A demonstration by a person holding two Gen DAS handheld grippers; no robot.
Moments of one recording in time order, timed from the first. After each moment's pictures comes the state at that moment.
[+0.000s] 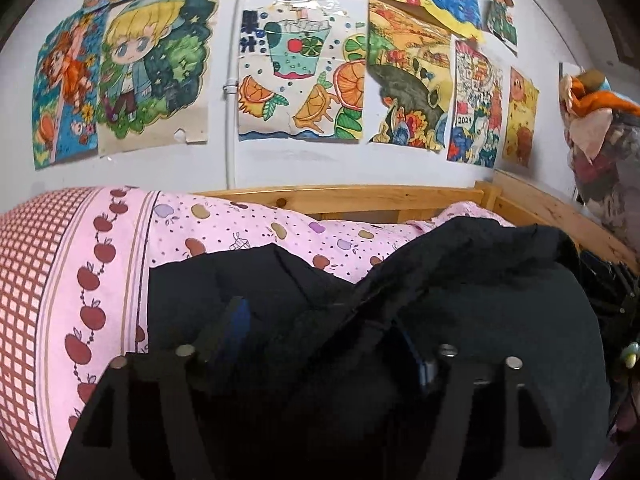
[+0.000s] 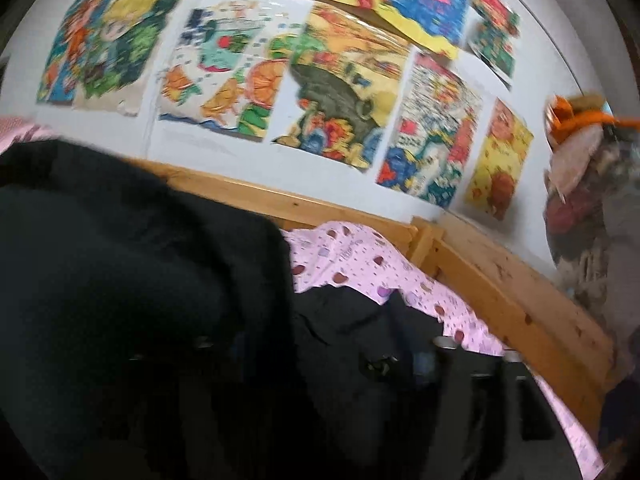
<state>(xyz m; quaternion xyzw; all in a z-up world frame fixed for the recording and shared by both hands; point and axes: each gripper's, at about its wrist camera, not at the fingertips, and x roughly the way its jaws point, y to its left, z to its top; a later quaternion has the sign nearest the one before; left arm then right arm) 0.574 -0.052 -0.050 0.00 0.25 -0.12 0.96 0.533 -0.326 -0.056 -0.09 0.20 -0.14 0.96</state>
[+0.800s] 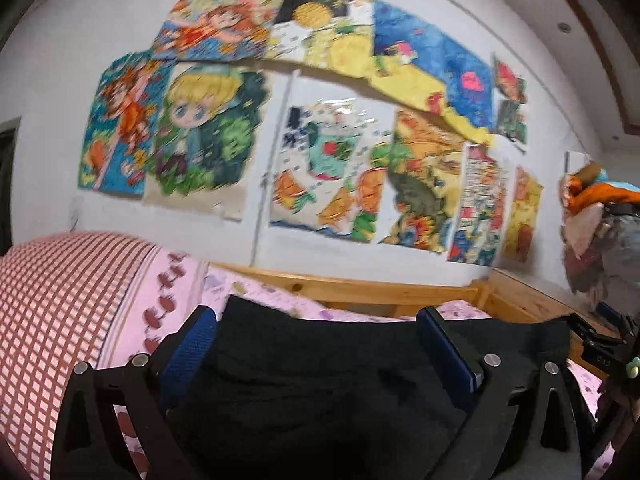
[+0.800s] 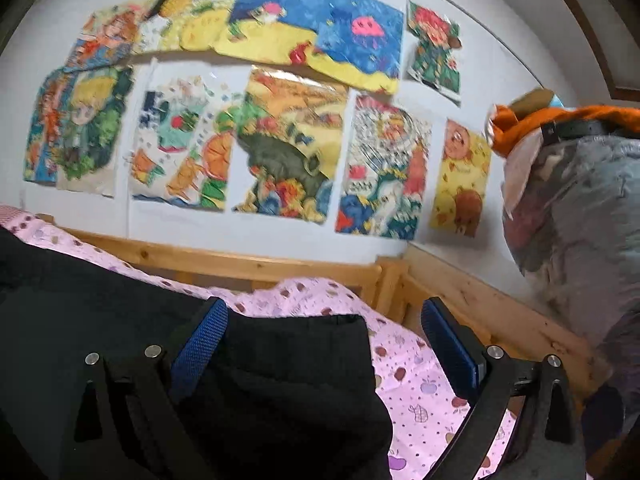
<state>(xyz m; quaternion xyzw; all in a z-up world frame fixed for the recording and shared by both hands) 0.509 -0.029 0.003 -0.08 0.10 -0.10 0.99 0.477 -0.364 0.012 -0.07 0.11 -0.14 0.98</state>
